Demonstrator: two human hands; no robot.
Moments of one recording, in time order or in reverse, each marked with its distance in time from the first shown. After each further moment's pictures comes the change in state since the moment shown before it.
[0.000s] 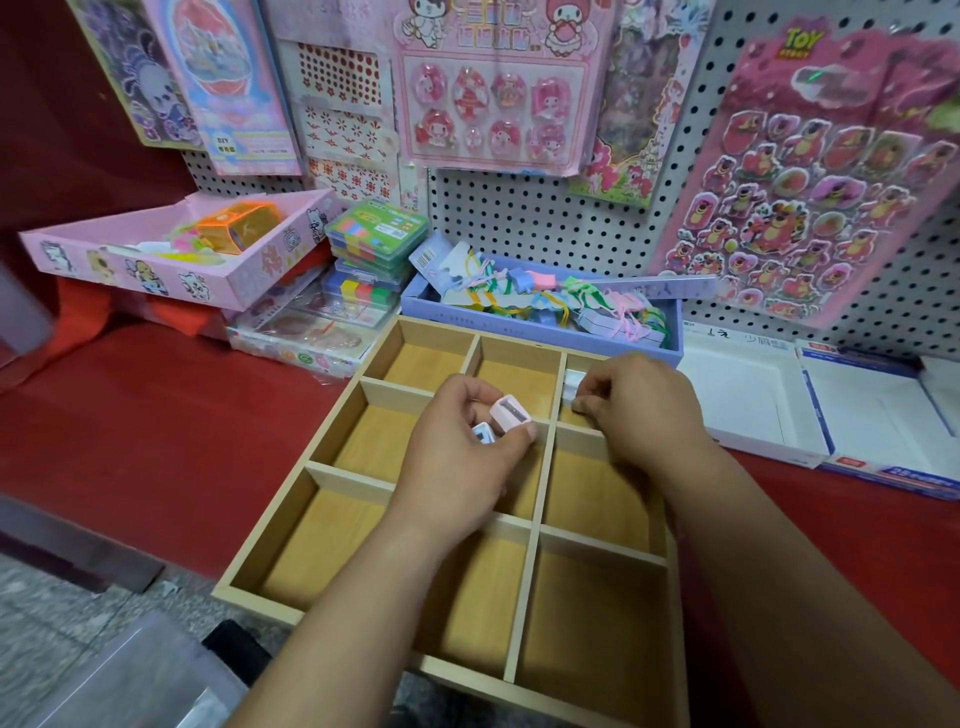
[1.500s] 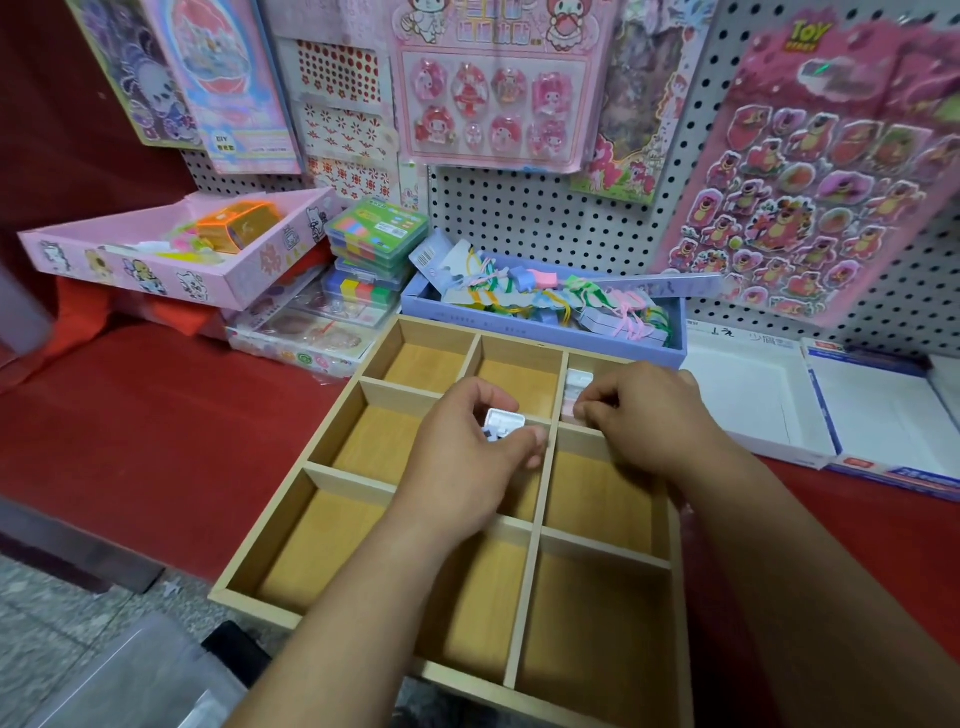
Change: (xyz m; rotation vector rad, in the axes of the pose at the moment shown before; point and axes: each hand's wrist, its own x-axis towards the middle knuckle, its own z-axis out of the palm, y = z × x) left_hand 0.001 0.002 0.002 -0.022 -0.065 -0.009; right_hand -0.005 0.006 -0.004 0.067 -0.069 -0.056
